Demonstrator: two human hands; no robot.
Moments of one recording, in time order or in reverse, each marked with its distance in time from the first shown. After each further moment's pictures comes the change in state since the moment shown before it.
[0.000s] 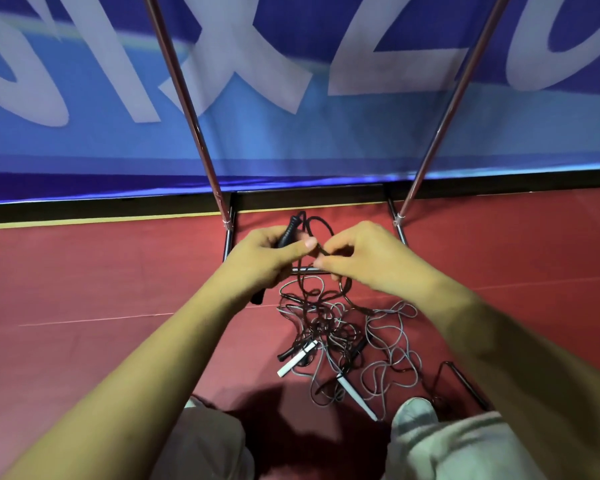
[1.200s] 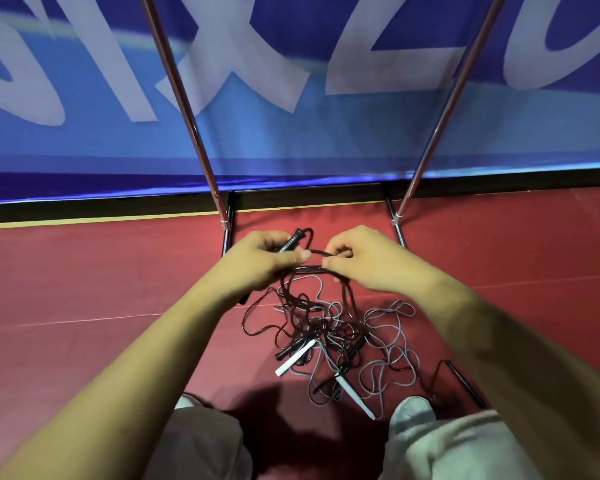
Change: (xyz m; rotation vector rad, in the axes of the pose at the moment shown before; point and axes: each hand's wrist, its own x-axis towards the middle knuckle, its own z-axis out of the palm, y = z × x) left_hand 0.003 -0.003 -0.008 0.207 -0.076 -0.047; right_hand 0.003 0.004 -0.001 -0.068 -0.070 0.123
